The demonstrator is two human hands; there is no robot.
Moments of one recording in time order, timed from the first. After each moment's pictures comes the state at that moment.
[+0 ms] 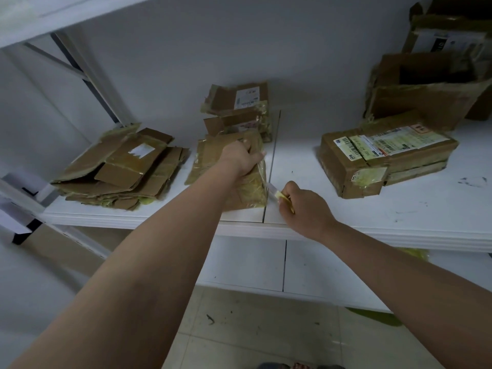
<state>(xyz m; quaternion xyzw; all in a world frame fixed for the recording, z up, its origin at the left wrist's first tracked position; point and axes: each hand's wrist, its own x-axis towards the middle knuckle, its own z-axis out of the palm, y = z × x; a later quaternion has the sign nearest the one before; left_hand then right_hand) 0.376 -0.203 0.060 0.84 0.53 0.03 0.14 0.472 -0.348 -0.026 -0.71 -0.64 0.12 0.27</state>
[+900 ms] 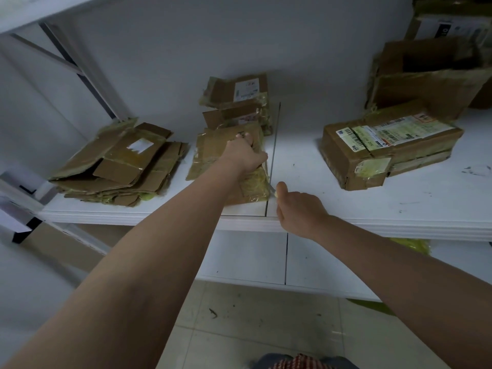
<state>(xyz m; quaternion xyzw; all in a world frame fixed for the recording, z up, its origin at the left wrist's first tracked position) 0.371 -0.202 0.049 0.84 0.51 0.00 0.15 0.459 -0.337 -0.039 -0.72 -0.68 0.07 0.11</state>
